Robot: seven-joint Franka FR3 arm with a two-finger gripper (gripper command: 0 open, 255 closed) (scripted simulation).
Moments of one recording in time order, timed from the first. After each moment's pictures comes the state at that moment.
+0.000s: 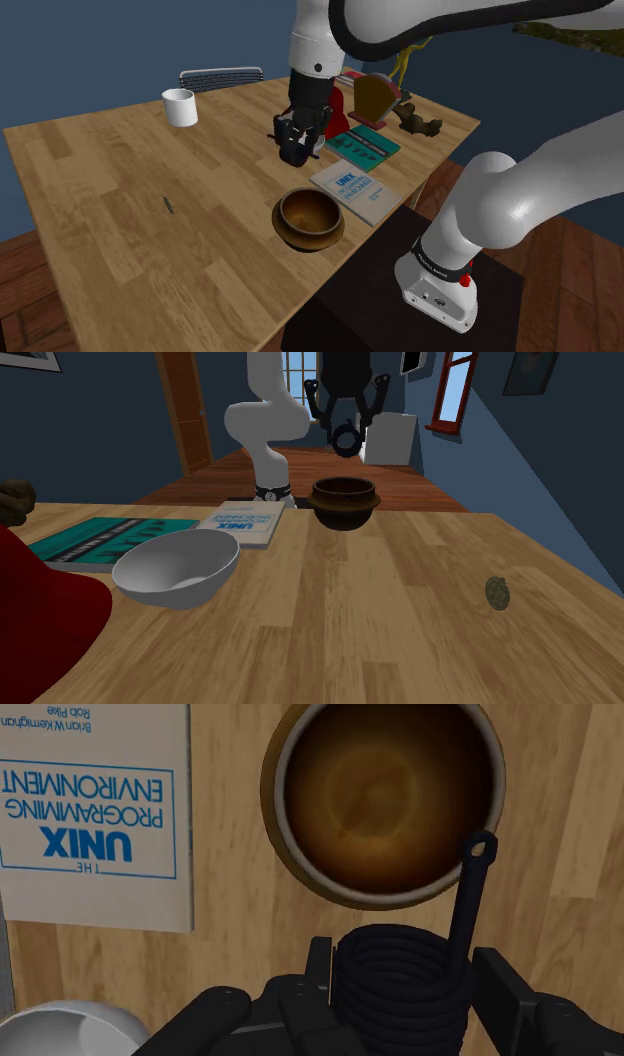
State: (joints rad) arm 0.14 -0.56 0.31 -2.45 0.24 1.92 0.35
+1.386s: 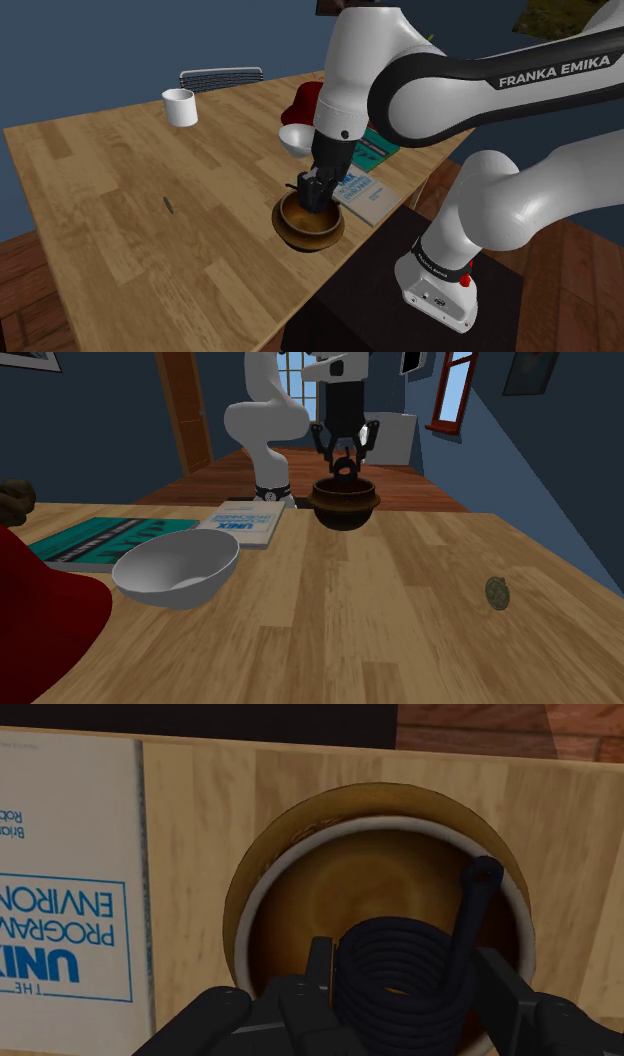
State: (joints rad) arm 0.24 -0.74 0.39 -2.74 0.35 2.04 0.39
